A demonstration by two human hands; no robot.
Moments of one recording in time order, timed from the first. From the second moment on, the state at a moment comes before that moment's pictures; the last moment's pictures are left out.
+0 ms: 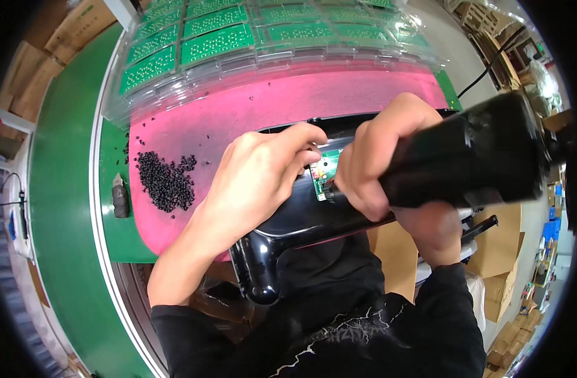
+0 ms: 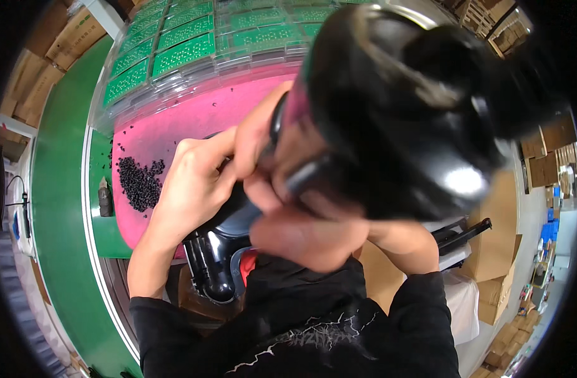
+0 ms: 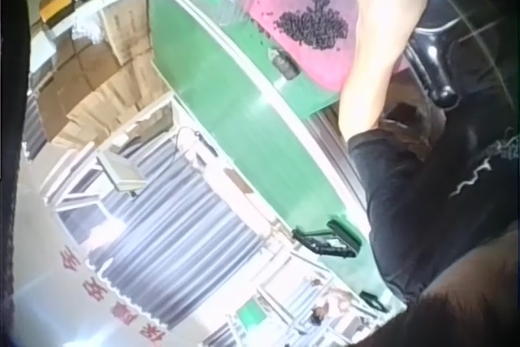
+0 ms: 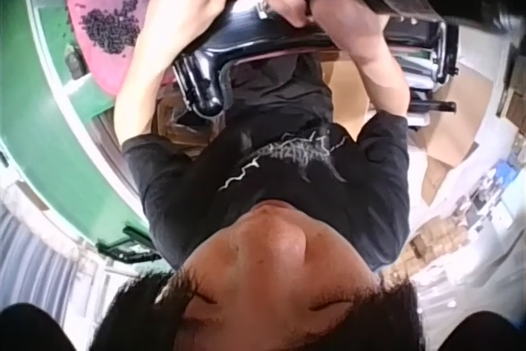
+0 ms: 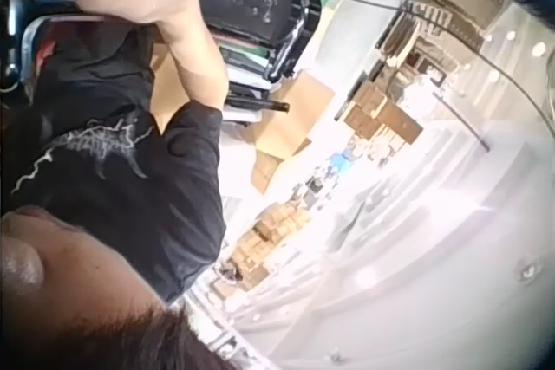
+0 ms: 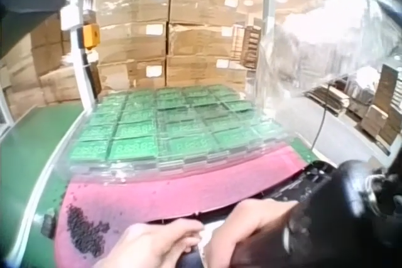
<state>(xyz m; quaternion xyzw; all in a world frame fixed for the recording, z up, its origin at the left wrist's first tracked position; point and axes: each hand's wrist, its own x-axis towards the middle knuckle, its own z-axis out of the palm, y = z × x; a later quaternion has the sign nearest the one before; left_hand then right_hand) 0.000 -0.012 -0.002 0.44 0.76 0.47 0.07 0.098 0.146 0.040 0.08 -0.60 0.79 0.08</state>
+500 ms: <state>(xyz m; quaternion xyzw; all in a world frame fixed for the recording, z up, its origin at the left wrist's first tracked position) -0.005 -0.013 -0.011 0.53 0.68 0.48 0.15 0.107 0.171 0.056 0.28 -0.56 0.74 0.24</state>
